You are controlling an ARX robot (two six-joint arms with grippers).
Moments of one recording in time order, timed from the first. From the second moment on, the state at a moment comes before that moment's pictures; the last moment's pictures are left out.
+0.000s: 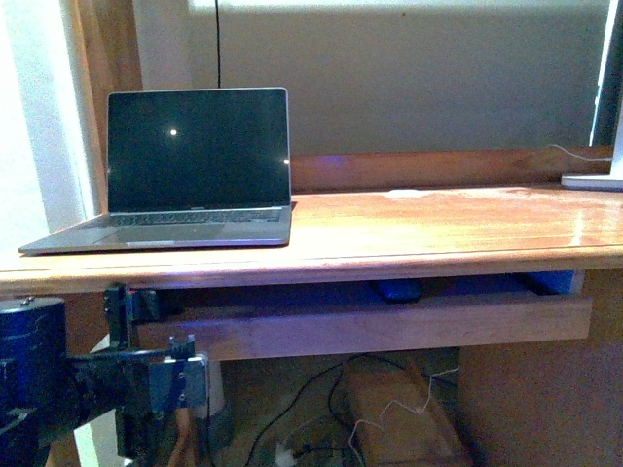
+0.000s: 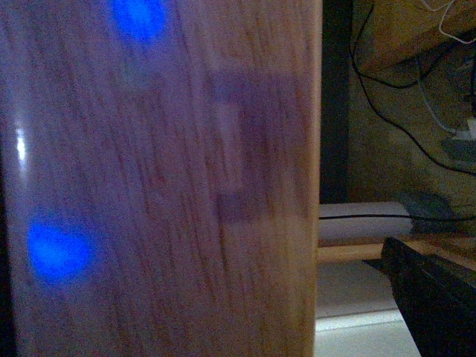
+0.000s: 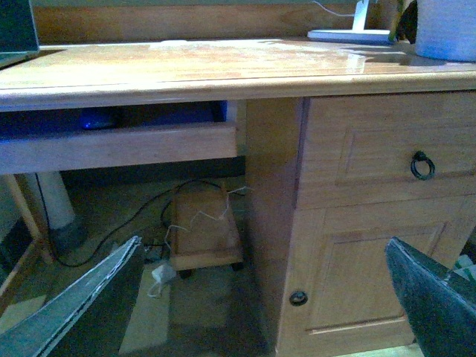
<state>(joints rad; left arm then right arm) -0.07 2.32 1.19 0.91 0.34 1.57 0.00 0.00 0.01 0.00 0.00 0.00</state>
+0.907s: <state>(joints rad) -0.25 1.62 0.76 0.24 0.76 0.48 0.00 0.00 0.01 0.00 0.00 0.00</state>
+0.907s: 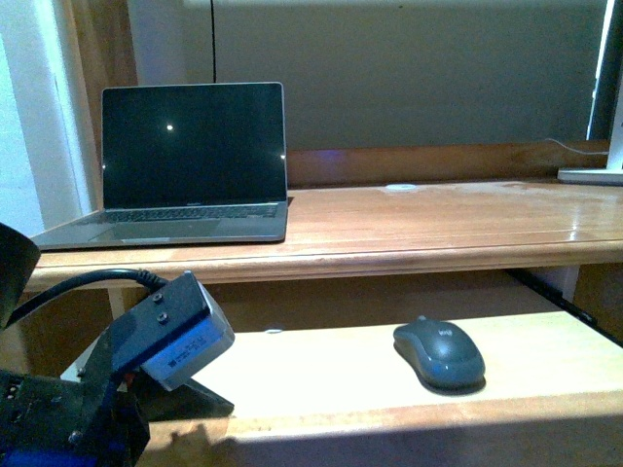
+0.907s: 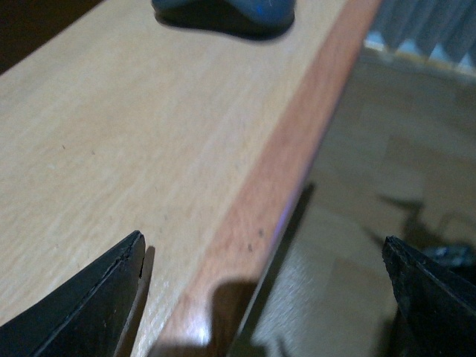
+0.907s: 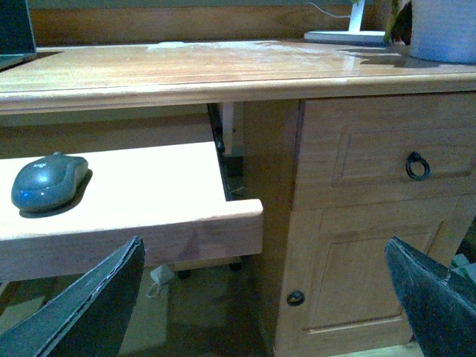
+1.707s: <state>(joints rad) -0.28 0.45 0.11 0.26 -0.26 -0.02 0.00 0.00 0.01 0.00 0.00 0.00</state>
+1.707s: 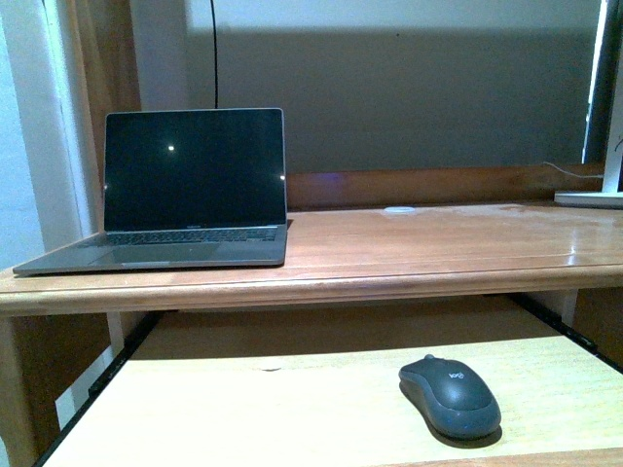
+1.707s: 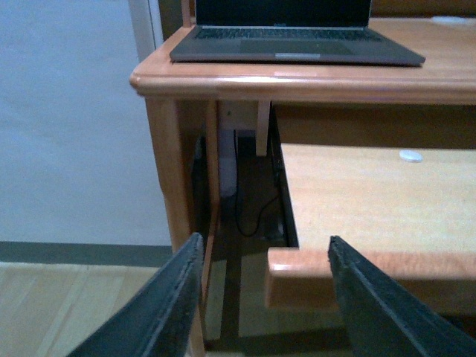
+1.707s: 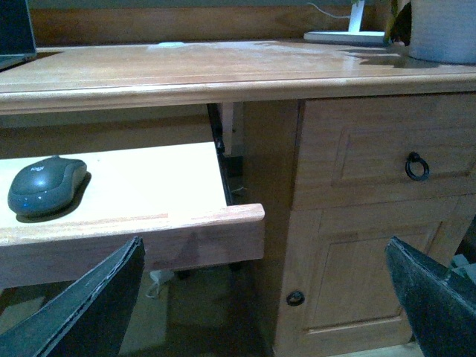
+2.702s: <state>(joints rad) -0.01 0.01 0.01 0.00 0.00 -0.01 0.34 1.01 0.34 0.62 0.00 0.09</state>
